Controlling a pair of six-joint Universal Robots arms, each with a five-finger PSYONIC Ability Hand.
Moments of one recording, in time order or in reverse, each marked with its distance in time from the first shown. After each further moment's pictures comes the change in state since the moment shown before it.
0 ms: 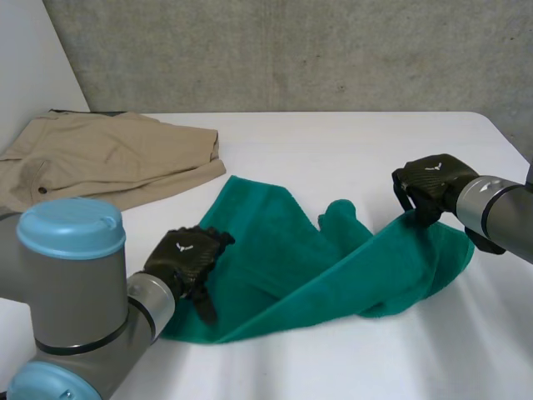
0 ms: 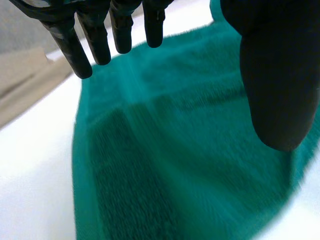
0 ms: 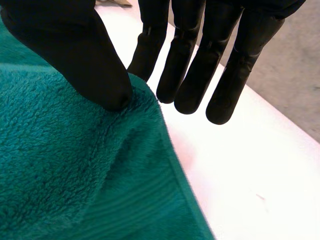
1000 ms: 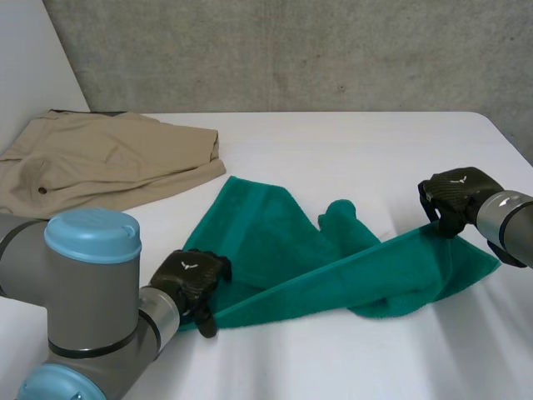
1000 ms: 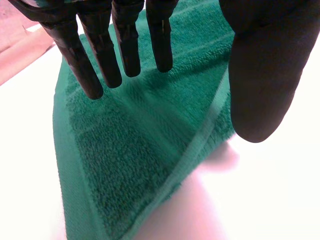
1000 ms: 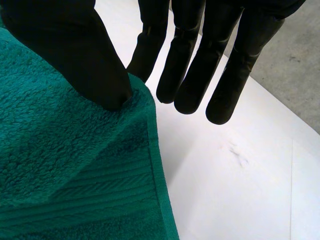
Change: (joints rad) left arm -0.016 -0.049 -0.001 -0.041 -0.006 0.001; right arm -0.085 -0.014 0.116 -0.085 0.026 -0.044; left_hand 0.261 0.245 0.237 0.247 0.231; right_hand 0.000 0.000 0.000 0.000 0.000
